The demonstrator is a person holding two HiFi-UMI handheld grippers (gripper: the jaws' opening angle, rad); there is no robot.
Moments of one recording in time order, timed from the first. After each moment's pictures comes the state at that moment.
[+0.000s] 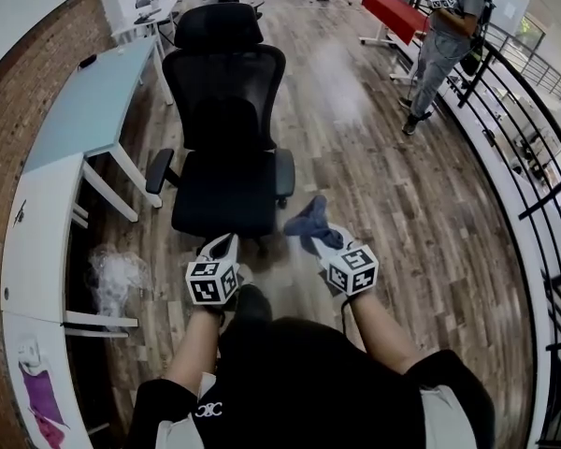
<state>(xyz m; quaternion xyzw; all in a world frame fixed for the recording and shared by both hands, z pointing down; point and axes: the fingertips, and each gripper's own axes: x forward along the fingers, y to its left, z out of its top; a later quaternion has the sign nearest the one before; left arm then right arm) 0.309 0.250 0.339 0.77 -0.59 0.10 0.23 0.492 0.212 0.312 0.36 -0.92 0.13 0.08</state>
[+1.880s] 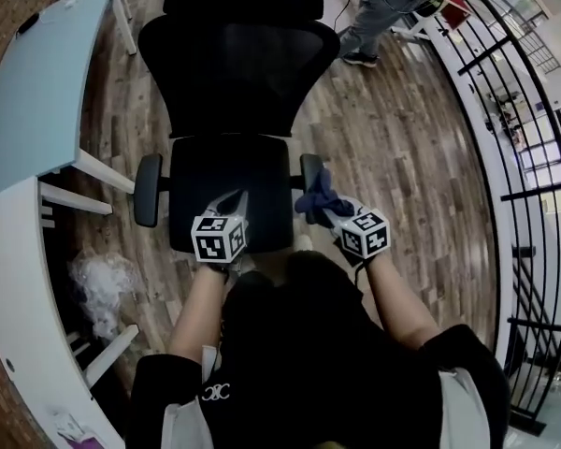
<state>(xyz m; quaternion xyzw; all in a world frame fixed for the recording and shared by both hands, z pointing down) 0.147 -0.081 0.416 0.80 -0.50 0.09 0.33 0.333 -0.075 0.412 0.35 -0.87 0.22 0.28</state>
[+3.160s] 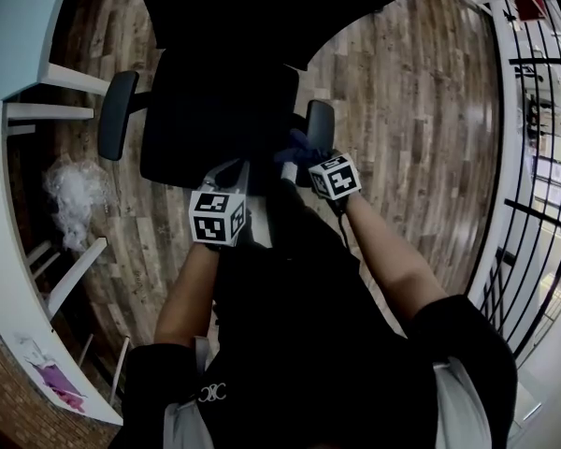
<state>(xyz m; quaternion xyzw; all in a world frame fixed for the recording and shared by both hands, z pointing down) 0.203 -0.063 0.505 0.73 -0.53 0.13 0.40 0.355 -0.113 0.608 0.24 -0.80 0.27 0.48</state>
